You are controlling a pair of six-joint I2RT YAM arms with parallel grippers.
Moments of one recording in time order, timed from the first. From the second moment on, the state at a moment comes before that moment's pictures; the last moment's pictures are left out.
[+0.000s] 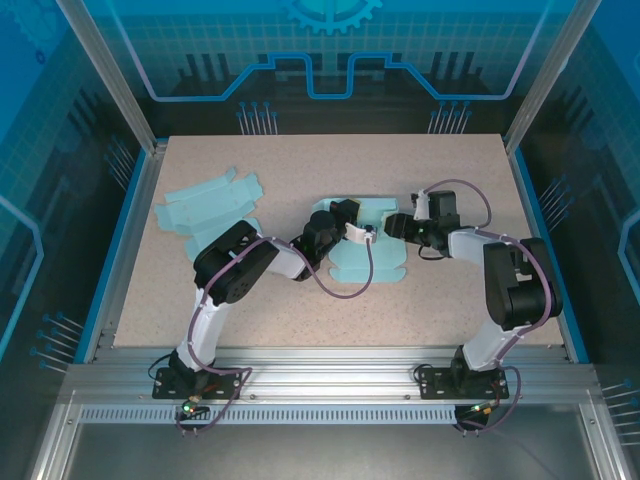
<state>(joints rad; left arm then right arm) -0.68 2.18 1.08 1.00 -0.14 1.46 0.11 1.69 0.82 0.05 -0.39 0.36</state>
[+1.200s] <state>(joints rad) -0.69 2.15 1.08 1.03 -0.12 1.30 0.26 1.80 1.00 -0.03 0.05 0.34</state>
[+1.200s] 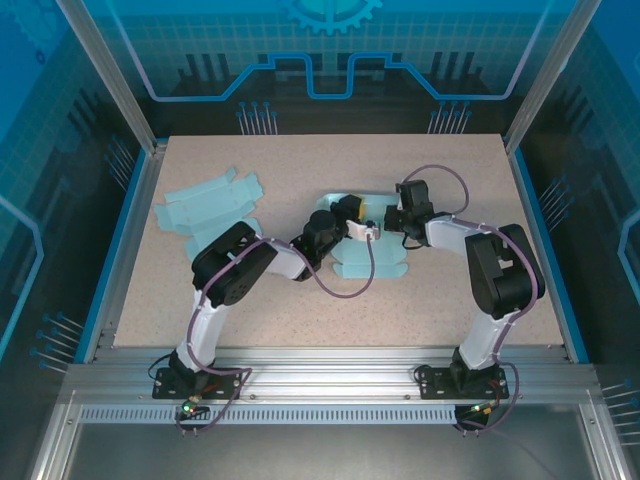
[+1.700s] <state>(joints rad) -0.71 1.80 0.99 1.07 -0.22 0.82 0.26 1.66 0.90 0.00 0.17 0.35</state>
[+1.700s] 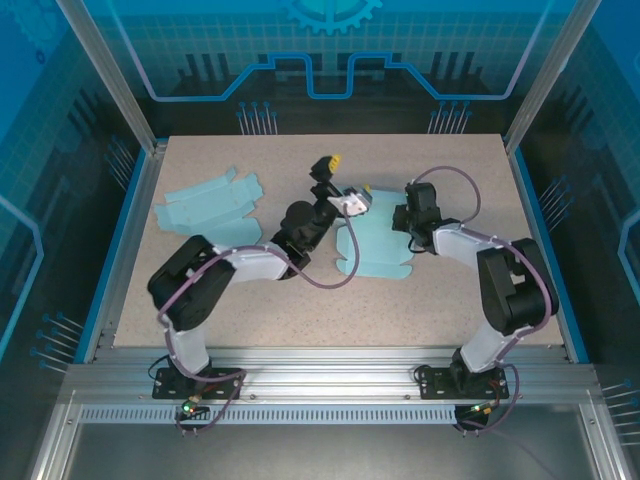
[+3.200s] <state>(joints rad) -0.57 1.61 0.99 0.14 0.13 -0.53 0.25 1.38 0.73 -0.05 0.00 0.25</state>
